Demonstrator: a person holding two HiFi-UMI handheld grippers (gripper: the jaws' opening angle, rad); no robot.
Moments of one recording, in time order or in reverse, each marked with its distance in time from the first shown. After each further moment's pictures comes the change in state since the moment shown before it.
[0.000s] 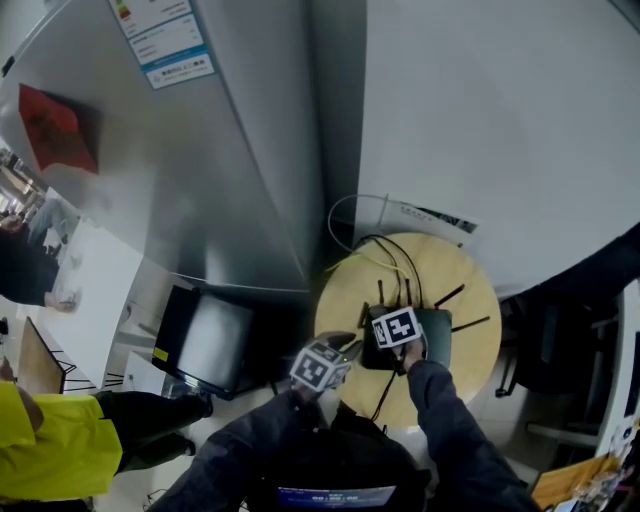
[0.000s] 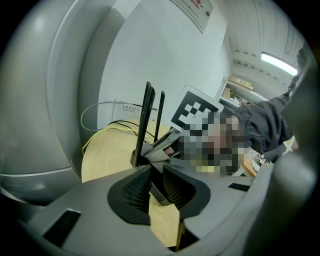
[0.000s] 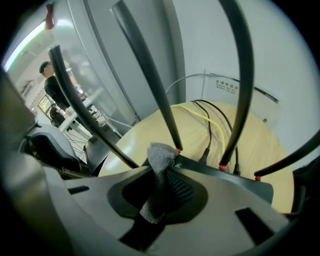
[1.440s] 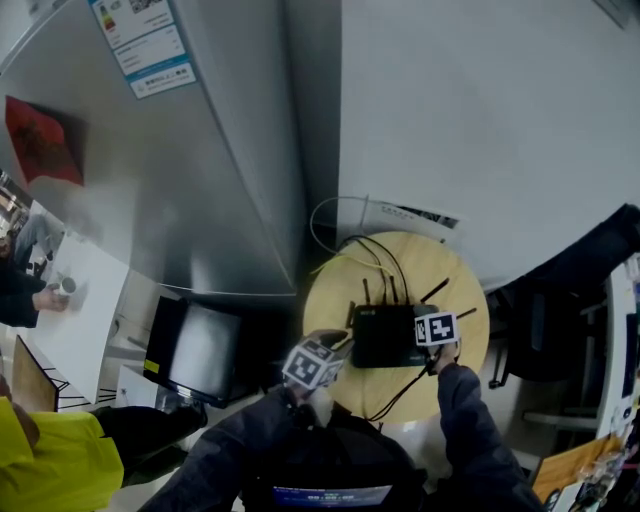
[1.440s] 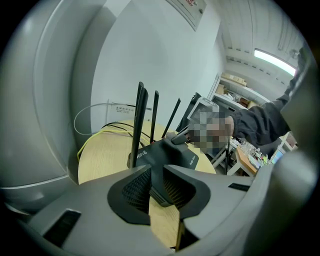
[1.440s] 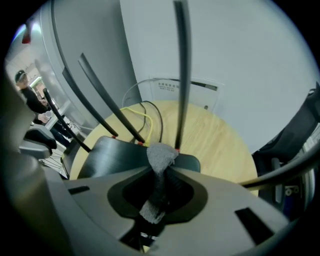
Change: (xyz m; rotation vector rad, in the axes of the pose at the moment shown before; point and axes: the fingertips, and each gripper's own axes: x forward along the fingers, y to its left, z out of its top) left arm 0.005 -0.004 0.002 0.063 0.028 -0.038; right arm -0.060 -0.132 -0.056 0.210 -0.073 -0.219
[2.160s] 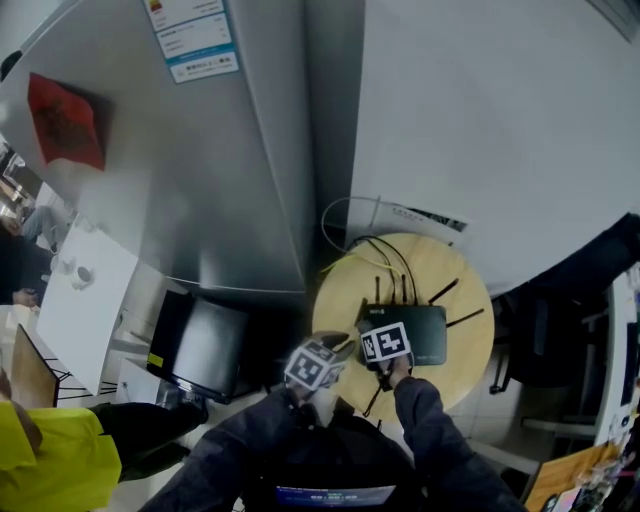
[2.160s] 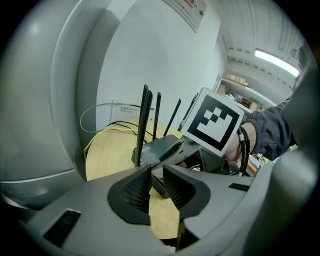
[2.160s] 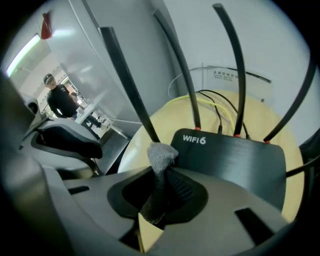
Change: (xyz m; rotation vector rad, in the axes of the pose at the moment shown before) left arm -0.019 0.005 -0.013 -0.008 -0.009 0.022; right arm 0.011 0.189 -0.016 -0.086 0.080 0.268
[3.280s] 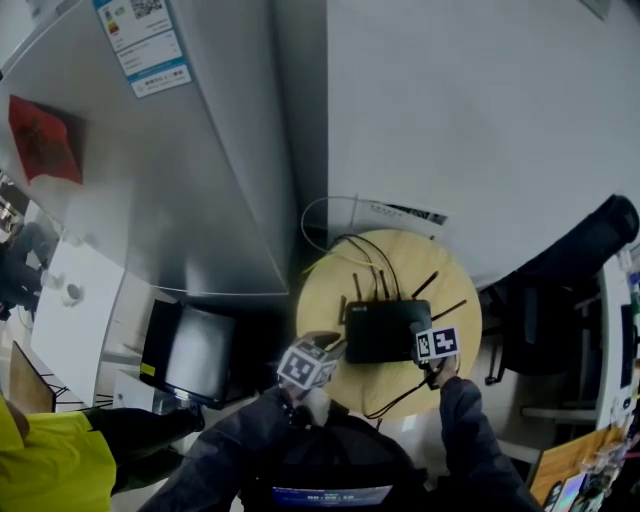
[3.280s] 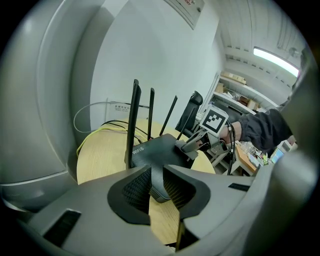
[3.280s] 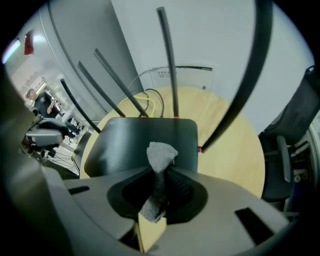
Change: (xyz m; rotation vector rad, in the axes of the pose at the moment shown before) left arm 0.017 -0.015 0.000 0.012 0.019 -0.019; right arm -0.066 -0.169 -0.079 0.176 0.000 -0.149
